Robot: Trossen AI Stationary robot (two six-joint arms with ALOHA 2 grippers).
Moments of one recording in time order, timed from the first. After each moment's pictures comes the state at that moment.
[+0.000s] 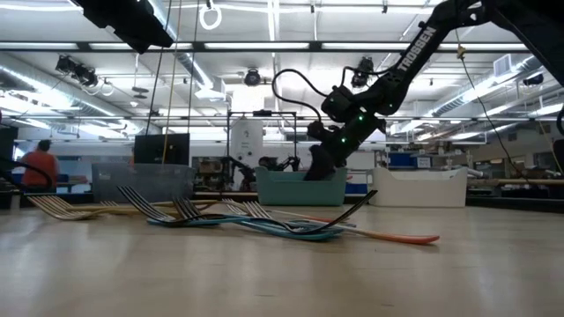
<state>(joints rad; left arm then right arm) -0.28 0.91 0.74 -0.42 -0.27 -0.14 -0.70 1.98 1.20 0.08 -0.20 -0.26</state>
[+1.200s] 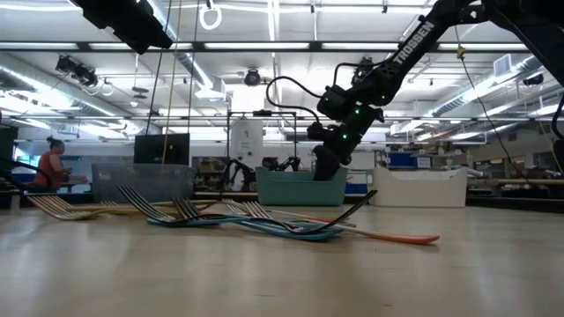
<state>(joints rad) -0.28 0.91 0.74 -0.42 -0.27 -0.14 -0.70 1.98 1.30 -0.19 -0.12 -0.31</state>
